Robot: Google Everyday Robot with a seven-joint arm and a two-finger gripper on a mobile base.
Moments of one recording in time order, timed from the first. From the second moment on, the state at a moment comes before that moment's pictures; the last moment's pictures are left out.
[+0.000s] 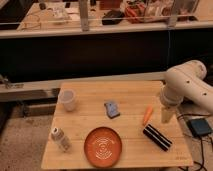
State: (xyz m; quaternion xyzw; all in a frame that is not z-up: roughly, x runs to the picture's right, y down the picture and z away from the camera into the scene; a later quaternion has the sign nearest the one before) arm 0.283 0.106 0.685 -0.28 0.02 0.02 0.96
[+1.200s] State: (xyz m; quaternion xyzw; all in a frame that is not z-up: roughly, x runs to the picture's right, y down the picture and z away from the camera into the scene) arm 0.266 0.084 0.733 -0.25 0.00 0.02 0.97
